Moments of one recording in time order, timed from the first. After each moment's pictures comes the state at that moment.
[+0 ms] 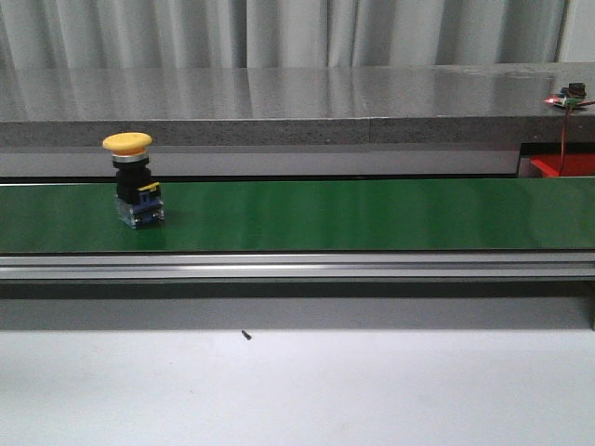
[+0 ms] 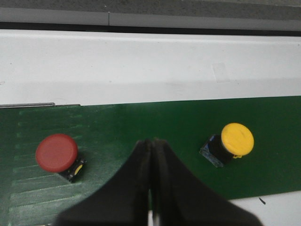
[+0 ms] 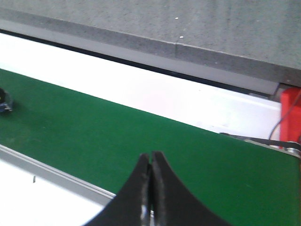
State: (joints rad) left arm 0.07 1.22 -1.14 -0.43 0.81 0.33; right arm 0.00 0.80 -0.66 0.80 0.46 -0.82
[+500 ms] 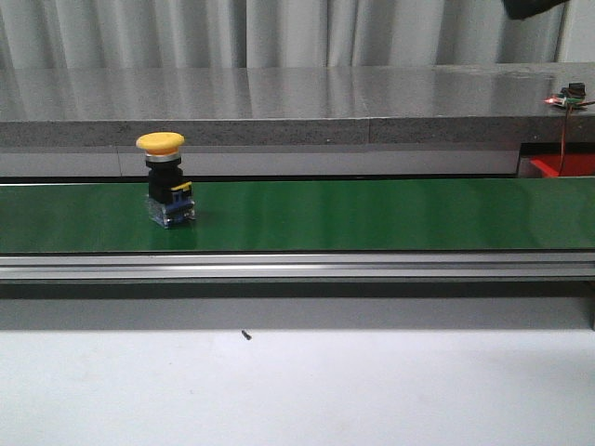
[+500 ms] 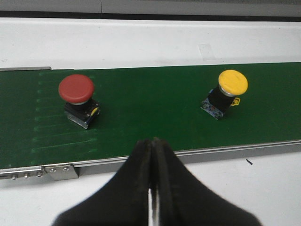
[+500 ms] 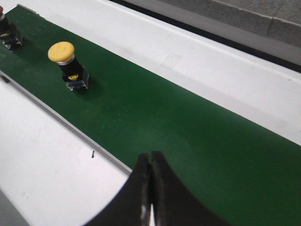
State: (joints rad) left arm 0.06 0.85 -0.84 -0.43 0.79 0.33; right arm 0.18 1.11 -0.88 0.79 0.60 -0.82
